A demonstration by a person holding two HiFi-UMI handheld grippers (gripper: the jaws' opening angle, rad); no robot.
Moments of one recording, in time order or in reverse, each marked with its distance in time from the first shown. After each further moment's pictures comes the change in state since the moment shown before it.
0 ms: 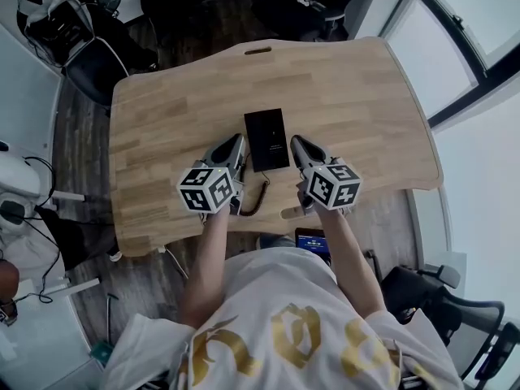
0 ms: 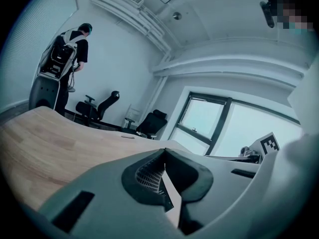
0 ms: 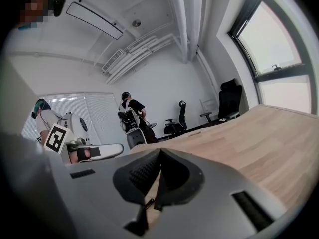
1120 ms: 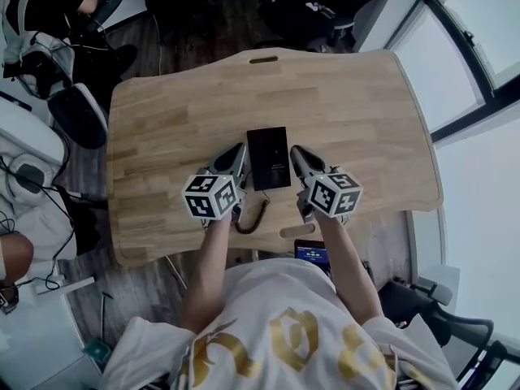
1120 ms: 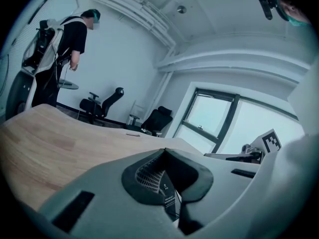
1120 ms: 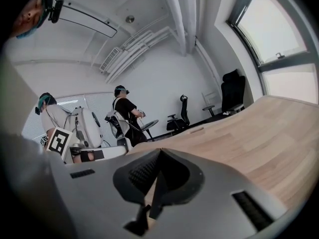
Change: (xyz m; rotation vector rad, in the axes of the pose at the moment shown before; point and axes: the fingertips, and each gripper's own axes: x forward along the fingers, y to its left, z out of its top) left arm 0.040 0.034 -0.001 -0.018 0.046 0.052; right arm 0.048 -0.023 0.002 0.048 0.056 0.043
